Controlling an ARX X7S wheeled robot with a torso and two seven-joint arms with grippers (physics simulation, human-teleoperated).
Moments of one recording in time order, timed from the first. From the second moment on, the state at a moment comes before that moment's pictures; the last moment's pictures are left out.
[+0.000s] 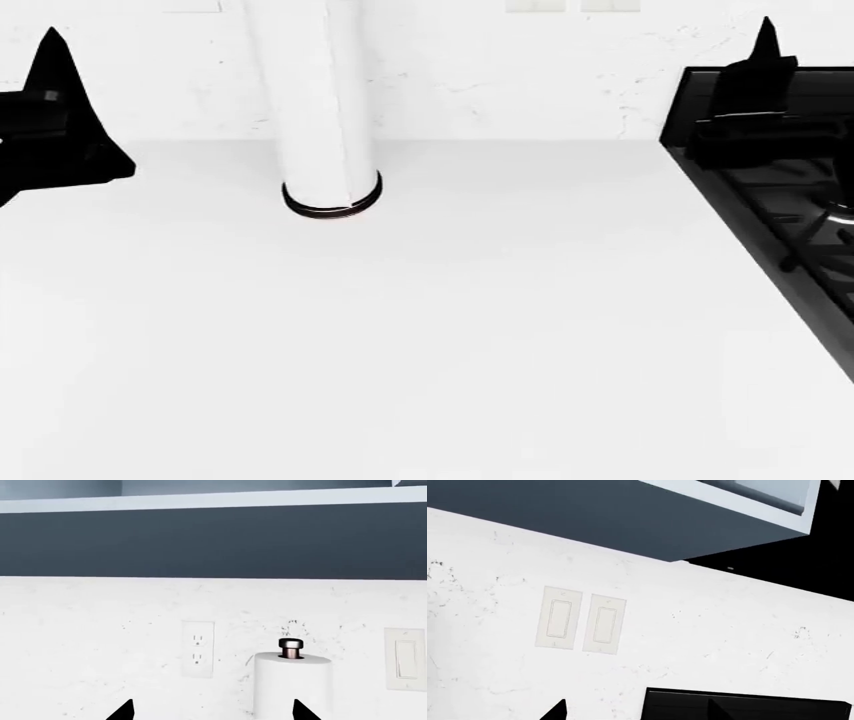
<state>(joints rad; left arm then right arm) -0.67 -0.95 -0.04 0.79 -1.28 -0.64 -0.87 1.20 0.93 -0.28 -0.69 1.57 1.02 1.21</state>
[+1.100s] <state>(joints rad) -0.66 -0.95 -0.05 0.79 -1.29 -0.63 -0.87 1.22 0.93 -0.30 -0.69 1.58 1.01 1.21</state>
